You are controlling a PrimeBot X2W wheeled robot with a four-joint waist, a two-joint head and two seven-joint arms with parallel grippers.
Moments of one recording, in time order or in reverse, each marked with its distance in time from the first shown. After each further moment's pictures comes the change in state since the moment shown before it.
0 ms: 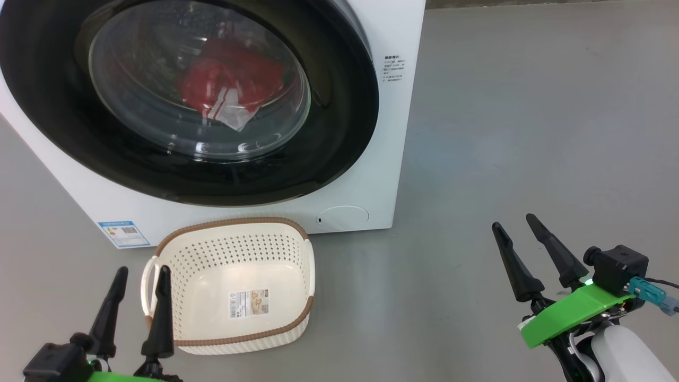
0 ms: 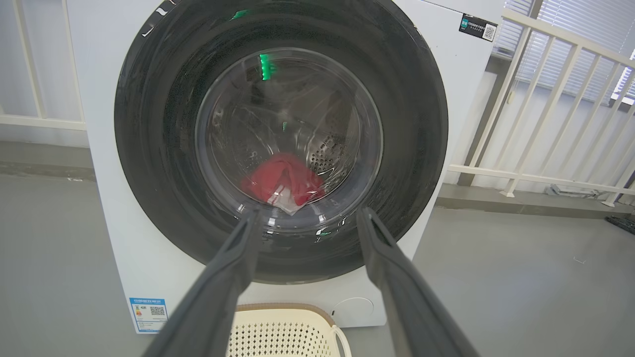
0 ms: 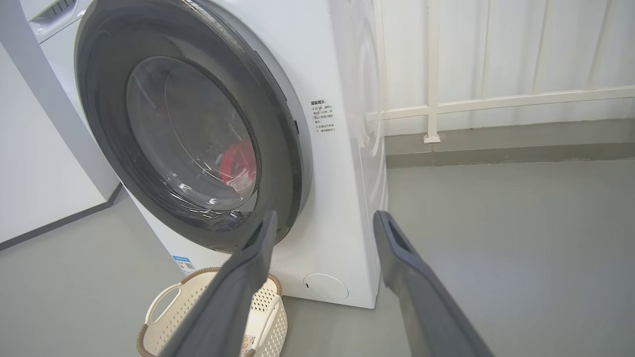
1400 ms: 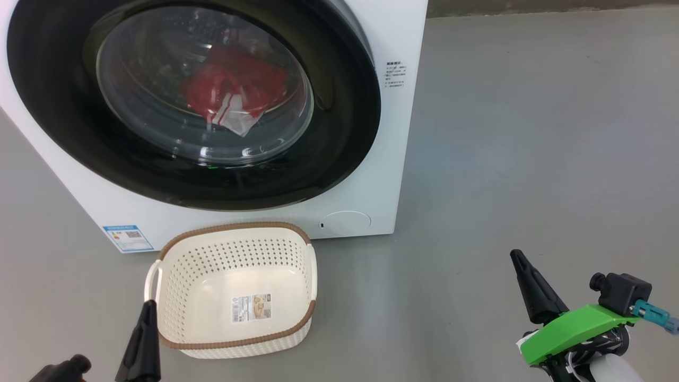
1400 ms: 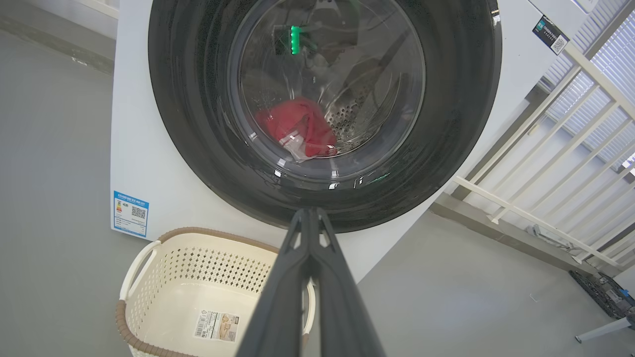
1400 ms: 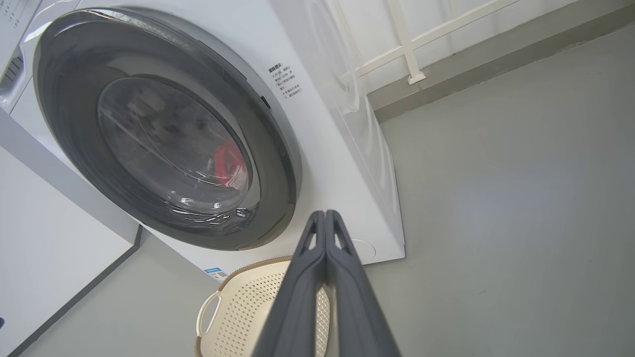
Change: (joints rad) left arm 0.030 -0.039 0.000 0.104 -0.258 0.000 0.067; right arm 0.065 0.071 -0.049 0.057 0.220 0.000 0.072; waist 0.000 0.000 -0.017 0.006
